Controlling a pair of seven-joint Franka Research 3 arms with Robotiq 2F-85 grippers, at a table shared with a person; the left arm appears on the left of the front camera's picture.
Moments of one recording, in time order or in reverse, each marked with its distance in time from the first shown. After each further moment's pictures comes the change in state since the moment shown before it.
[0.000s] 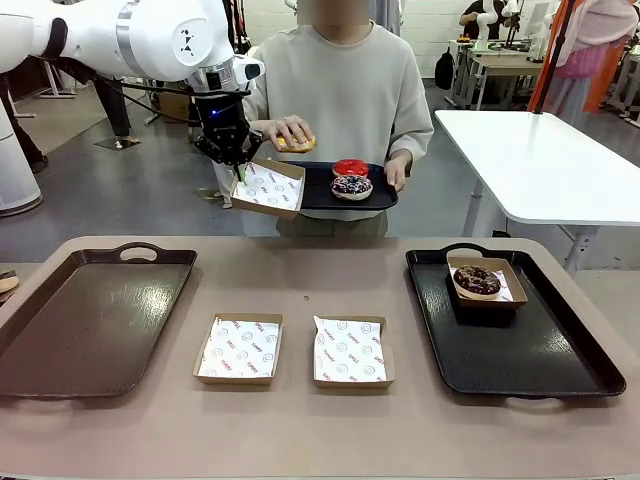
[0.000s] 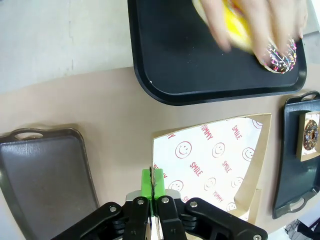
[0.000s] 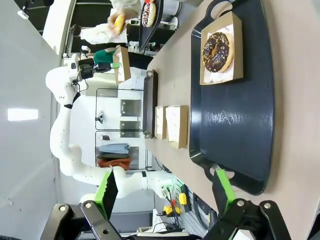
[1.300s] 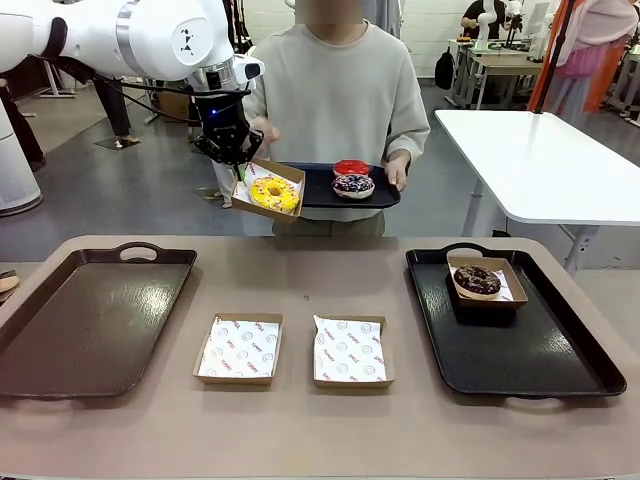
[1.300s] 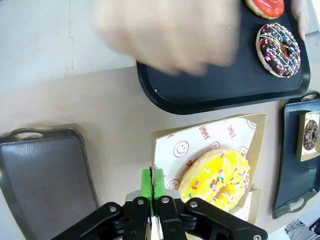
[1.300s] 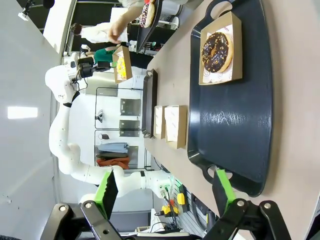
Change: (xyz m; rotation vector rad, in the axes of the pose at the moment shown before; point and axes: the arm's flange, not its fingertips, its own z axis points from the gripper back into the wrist) left arm 0.000 0.000 0.000 0.000 0.000 0.000; right arm 0.000 -0.002 -0.001 0.000 0.002 0.014
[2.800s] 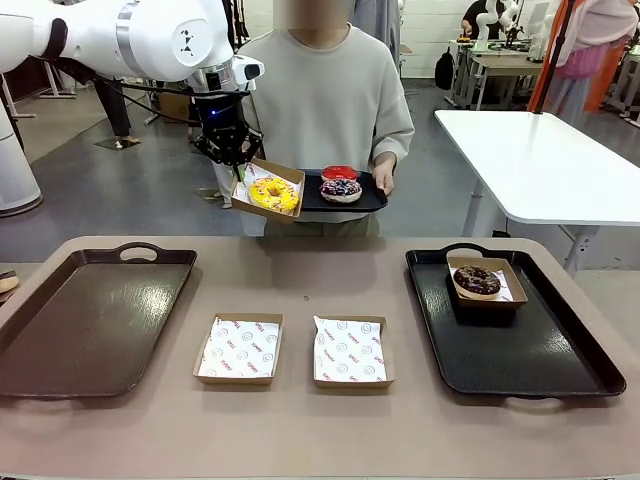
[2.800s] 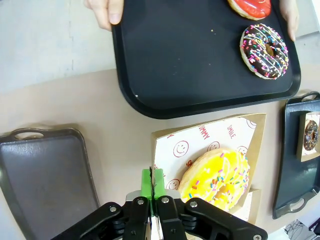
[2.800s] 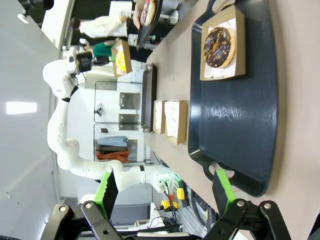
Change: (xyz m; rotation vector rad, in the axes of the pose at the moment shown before) left arm 0.001 0.002 0.000 0.001 0.001 0.004; right arm 0.004 0.003 -0.012 -0.005 0.047 0.006
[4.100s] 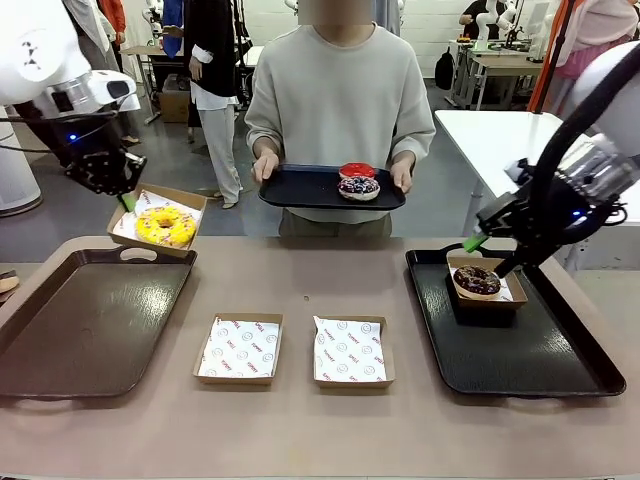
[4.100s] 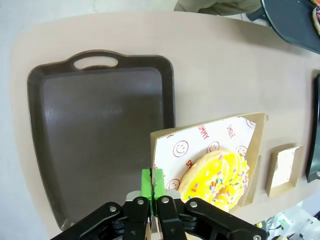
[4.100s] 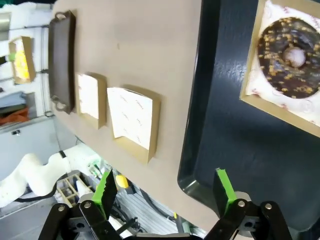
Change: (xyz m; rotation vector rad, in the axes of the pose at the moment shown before) left arm -0.121 0.179 0.022 -0.016 0.021 0.068; right arm 0.057 0.128 -0.292 -0.583 0.352 0.117
